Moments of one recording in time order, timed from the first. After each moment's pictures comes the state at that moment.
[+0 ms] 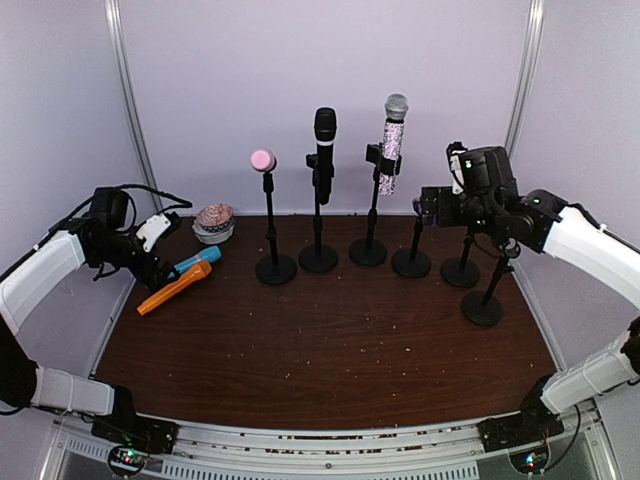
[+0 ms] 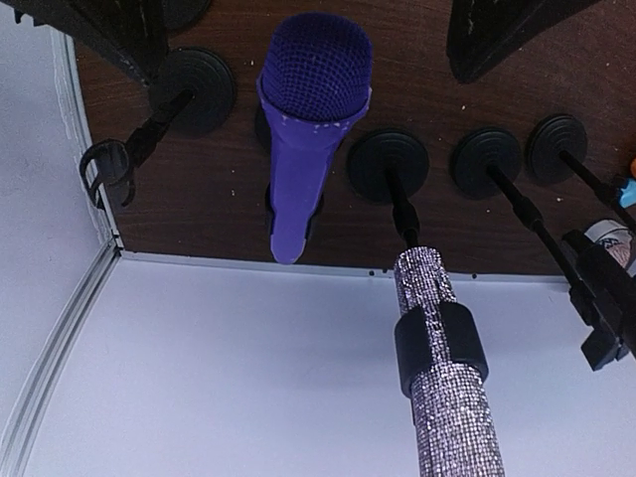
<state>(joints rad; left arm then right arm) -0.05 1.20 1.02 -0.72 0.21 0.63 0.63 1.28 1.27 -0.46 0.52 0.26</state>
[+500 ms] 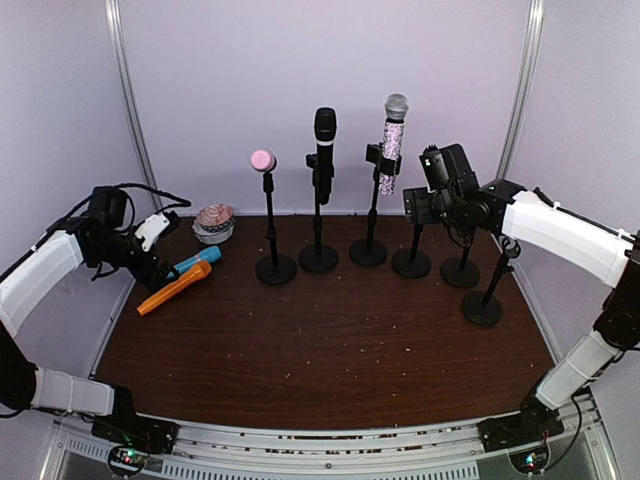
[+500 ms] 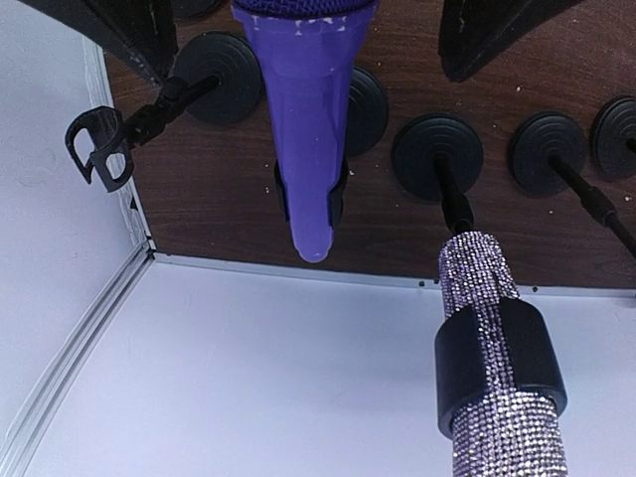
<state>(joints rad) -0.05 1.19 1.03 -0.74 0.22 0.61 0.63 1.54 1.42 -0.48 0.65 0.23</state>
